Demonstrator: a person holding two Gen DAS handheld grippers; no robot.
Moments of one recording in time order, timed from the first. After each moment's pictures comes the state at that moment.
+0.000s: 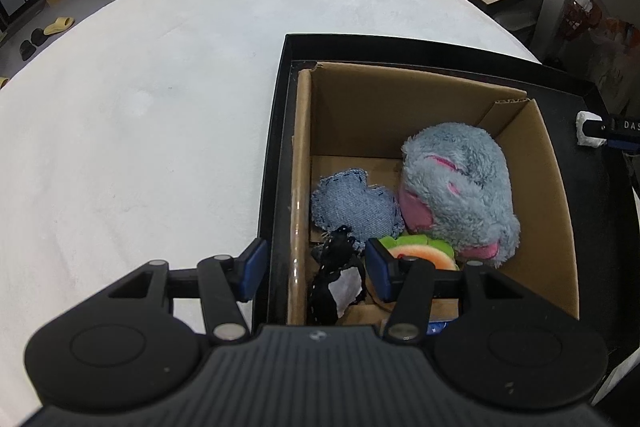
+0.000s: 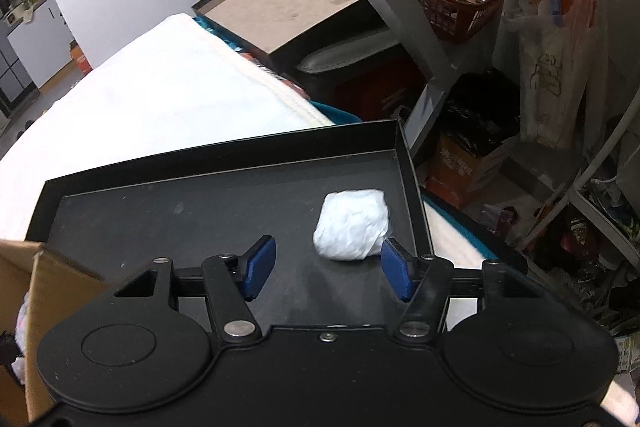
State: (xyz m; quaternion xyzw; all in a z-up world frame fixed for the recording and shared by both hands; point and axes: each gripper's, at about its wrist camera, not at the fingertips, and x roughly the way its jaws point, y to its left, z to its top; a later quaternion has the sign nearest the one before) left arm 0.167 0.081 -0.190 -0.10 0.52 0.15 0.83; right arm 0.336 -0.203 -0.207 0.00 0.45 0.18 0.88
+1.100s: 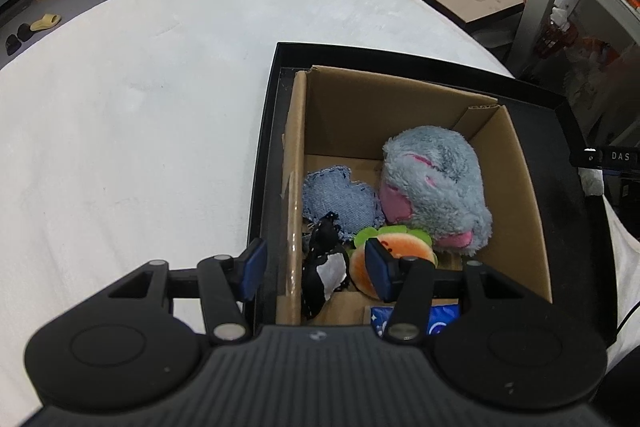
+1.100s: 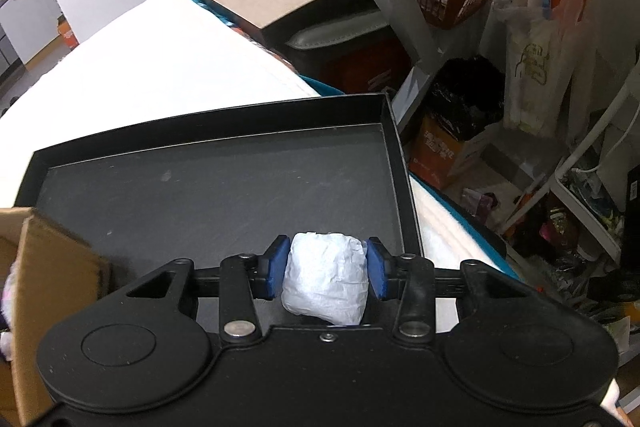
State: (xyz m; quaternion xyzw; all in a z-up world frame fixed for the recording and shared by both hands) left arm 0.147 0.087 -0.182 -0.13 0.50 0.13 0.85; right arm 0.320 -0.201 -0.202 -0.04 0.47 0.16 0.87
